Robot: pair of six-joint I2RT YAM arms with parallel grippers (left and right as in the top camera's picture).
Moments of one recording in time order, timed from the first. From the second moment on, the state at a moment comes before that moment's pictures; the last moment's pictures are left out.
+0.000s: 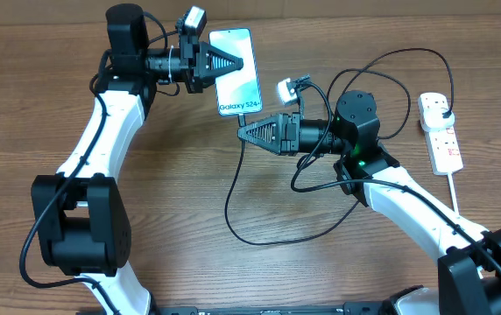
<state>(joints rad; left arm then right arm) -0.07 1.91 1.49 0.07 1.48 -1.09 0.40 1.55 0.88 0.60 -1.06 1.17</state>
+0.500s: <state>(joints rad) -0.08 1.91 1.49 0.07 1.47 -1.09 0.40 1.55 0.88 0.60 -1.07 1.17</state>
